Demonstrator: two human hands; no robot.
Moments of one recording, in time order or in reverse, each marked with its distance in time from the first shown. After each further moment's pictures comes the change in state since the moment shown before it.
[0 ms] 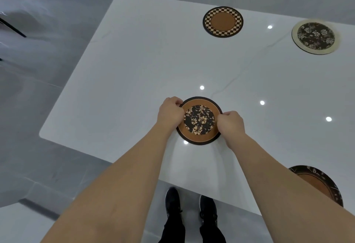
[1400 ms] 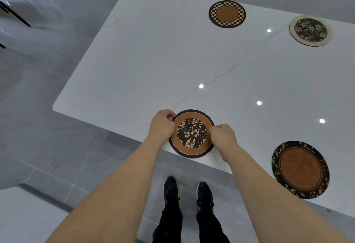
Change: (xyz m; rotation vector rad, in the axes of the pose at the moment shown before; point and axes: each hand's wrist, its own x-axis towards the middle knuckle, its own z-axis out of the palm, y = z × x) left_hand -0.087 -0.084 -0.006 -0.023 0.046 -0.008; right_hand -0.095 0.058 0.018 -0.029 -0.103 0.017
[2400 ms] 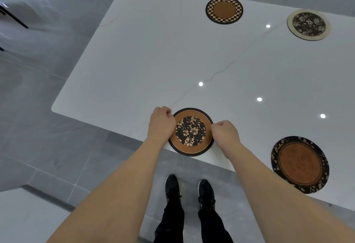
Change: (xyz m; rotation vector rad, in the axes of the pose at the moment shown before) left_hand -0.005 0.004 0.002 0.089 0.076 0.033; right_hand 0.002 0.005 -0.007 -0.037 0.014 -0.074
